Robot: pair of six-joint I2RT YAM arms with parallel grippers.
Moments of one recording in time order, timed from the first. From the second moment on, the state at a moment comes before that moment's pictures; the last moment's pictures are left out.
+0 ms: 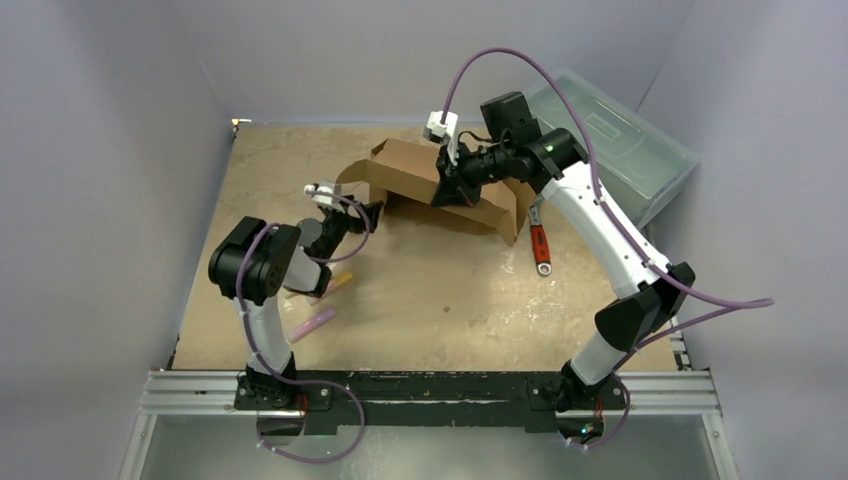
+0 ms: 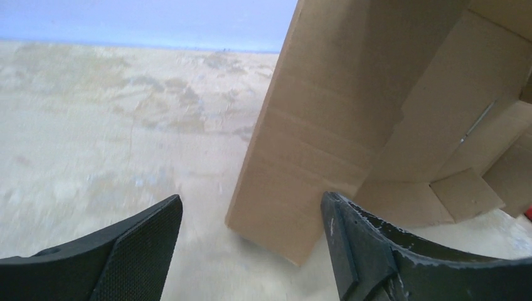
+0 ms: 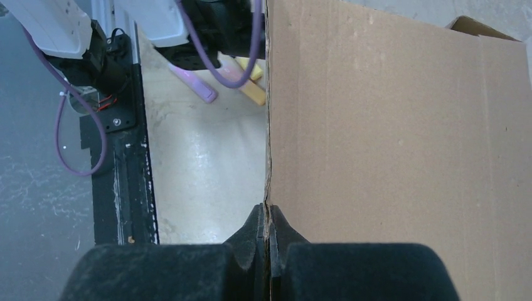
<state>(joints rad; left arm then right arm) -0.24 1.96 0.55 1.50 0.20 -0.29 0.56 1.65 1.87 -0.99 -0.70 -0.41</state>
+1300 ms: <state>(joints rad) -0.51 1.68 0.38 1.25 -0.32 -0.23 0.54 1.64 1.86 -0.94 -0.73 -0.33</state>
